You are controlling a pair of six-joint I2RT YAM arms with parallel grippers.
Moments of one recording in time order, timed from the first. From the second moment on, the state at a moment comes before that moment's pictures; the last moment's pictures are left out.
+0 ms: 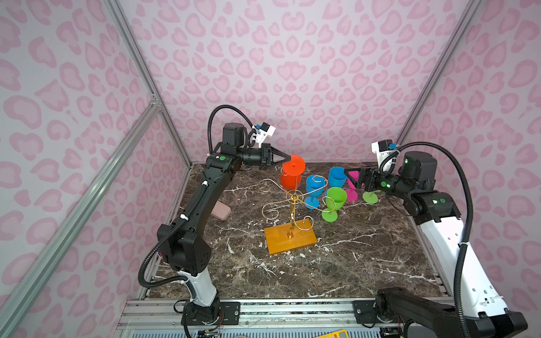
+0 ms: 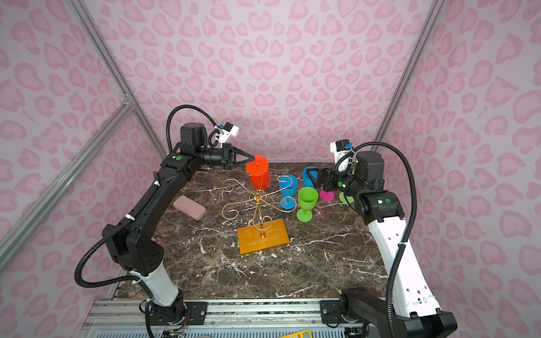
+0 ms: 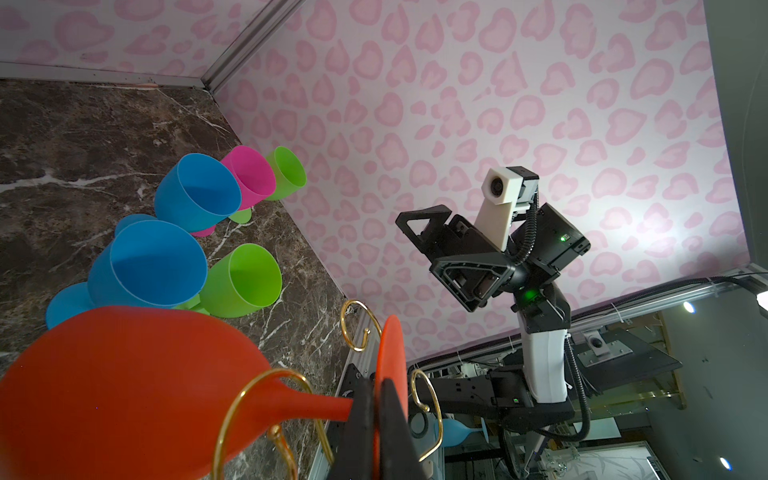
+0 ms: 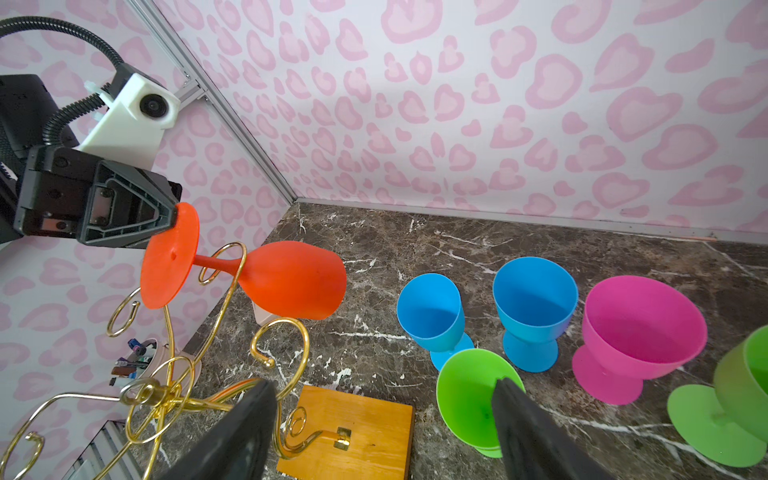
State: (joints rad) left arm -0.30 1.77 1.87 -0.48 1.17 -0.64; right arm 0.12 1.17 1.41 -0.64 -0.47 0.21
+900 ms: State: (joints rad) left arm -0.24 1.68 1.74 -0.49 1.18 -0.60; right arm 0.12 1.16 1.40 -0.64 -0.47 0.20
